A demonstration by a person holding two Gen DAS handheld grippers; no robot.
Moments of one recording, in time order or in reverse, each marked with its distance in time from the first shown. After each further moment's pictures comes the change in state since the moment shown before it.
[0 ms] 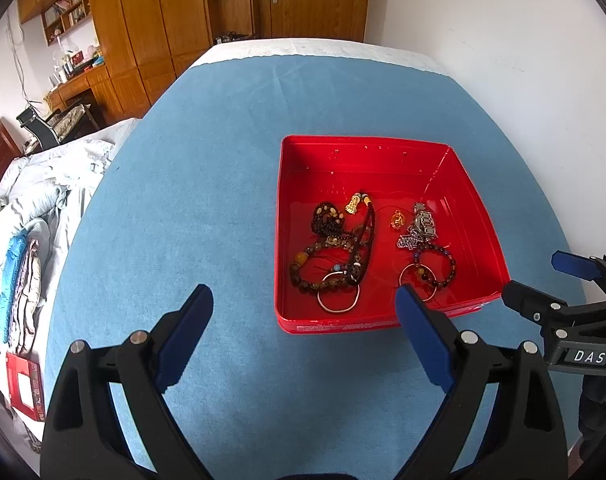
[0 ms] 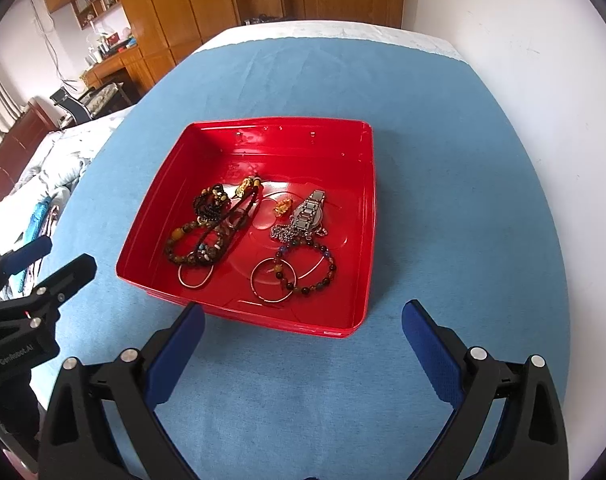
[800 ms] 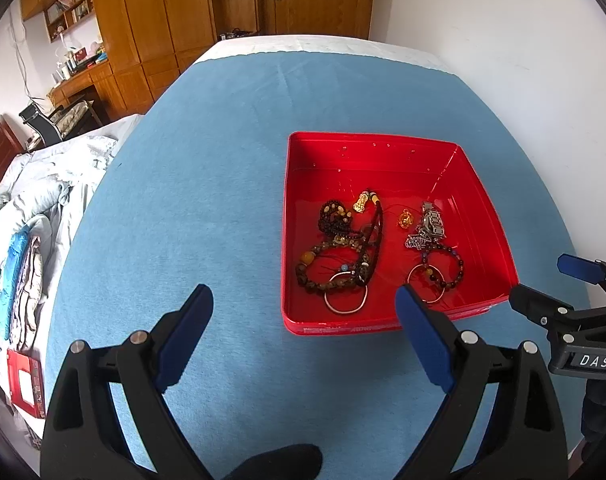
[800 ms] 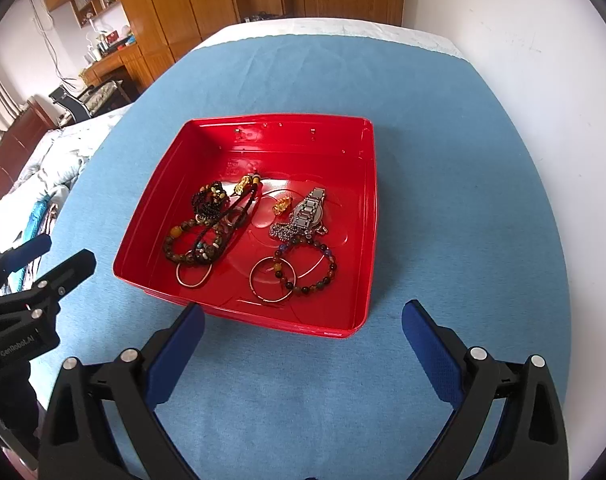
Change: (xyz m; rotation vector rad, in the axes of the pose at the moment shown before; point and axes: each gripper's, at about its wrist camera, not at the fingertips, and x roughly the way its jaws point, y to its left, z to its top) left arm 0.006 0.004 0.001 -0.013 0.010 0.011; right arm 0.004 0.000 0.001 -0.001 0.008 -0.001
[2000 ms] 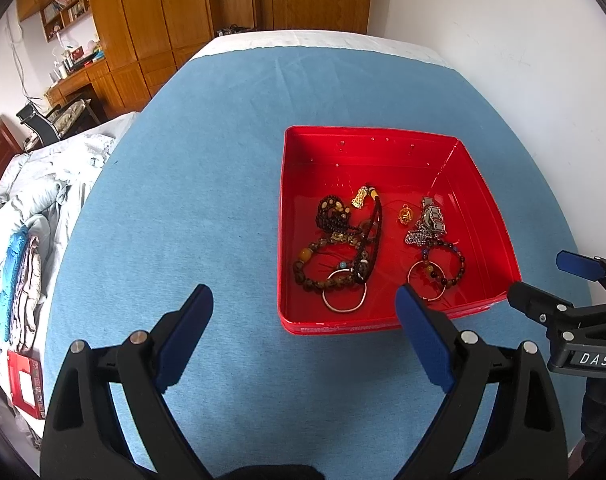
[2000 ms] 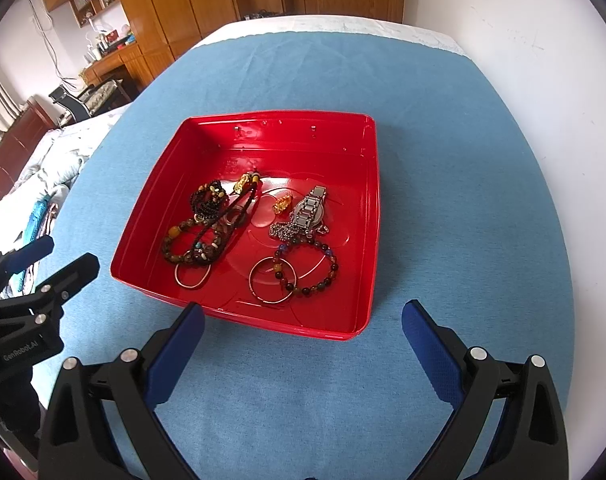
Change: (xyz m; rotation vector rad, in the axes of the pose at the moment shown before) left arm 0.005 -0.002 -0.001 0.004 0.014 -0.002; right arm 0.002 -0.001 0.001 0.001 0.004 0.003
